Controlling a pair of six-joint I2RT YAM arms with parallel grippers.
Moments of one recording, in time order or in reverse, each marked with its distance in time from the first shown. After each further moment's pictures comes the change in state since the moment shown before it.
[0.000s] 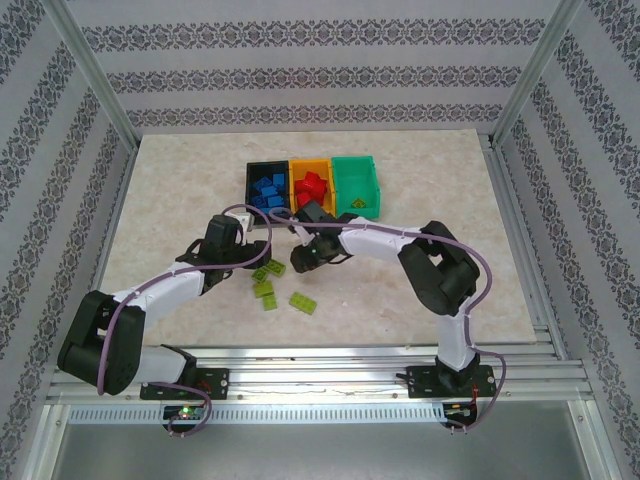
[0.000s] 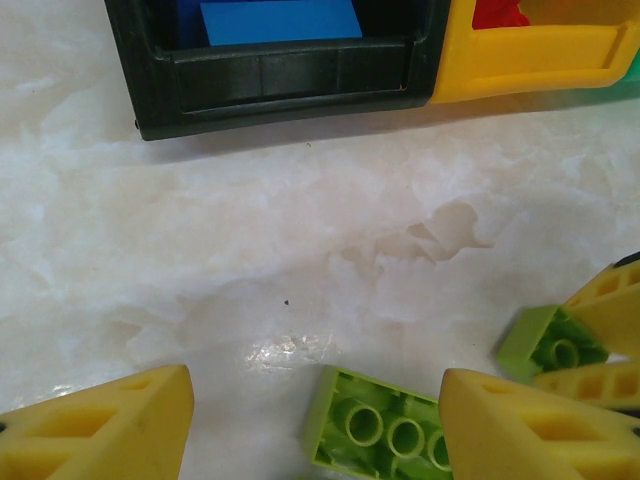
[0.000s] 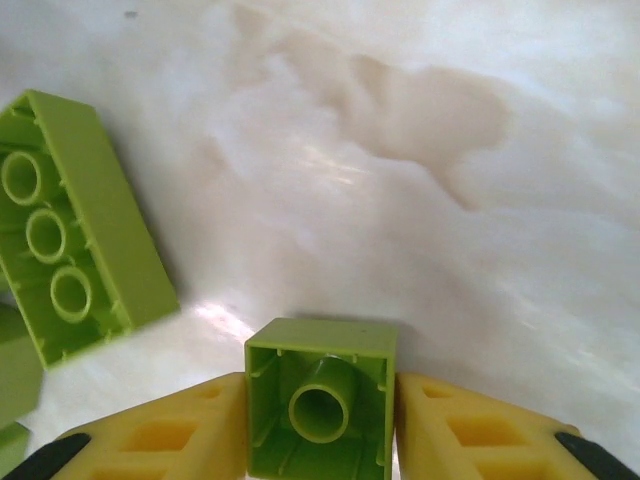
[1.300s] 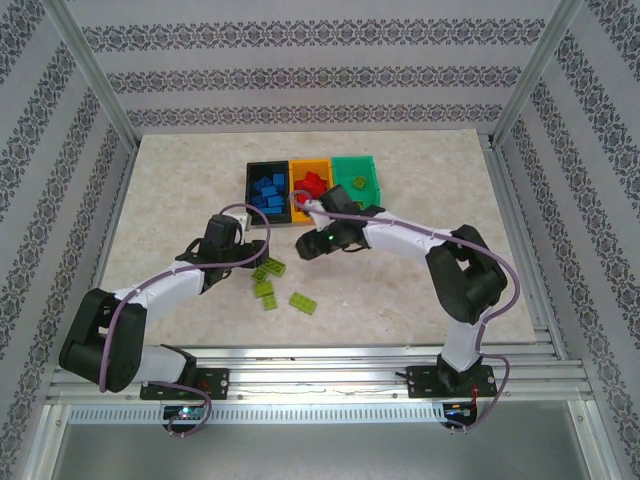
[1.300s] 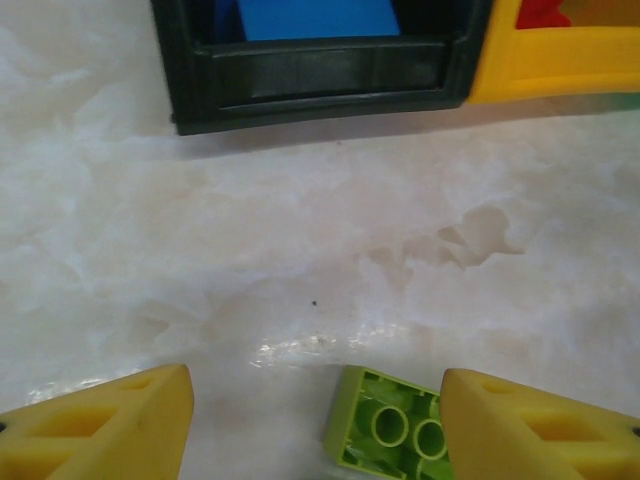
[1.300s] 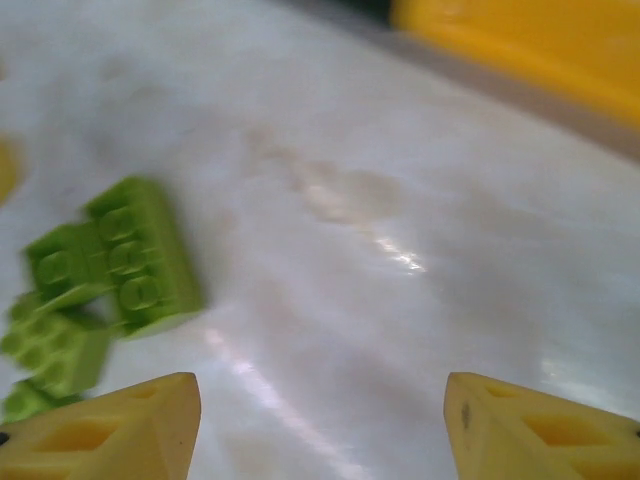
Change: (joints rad) left arm 0.021 0.015 0.004 -0.010 -0.030 -0.015; right arm -0.068 -0.135 -0.080 0.104 -0.126 -0.083
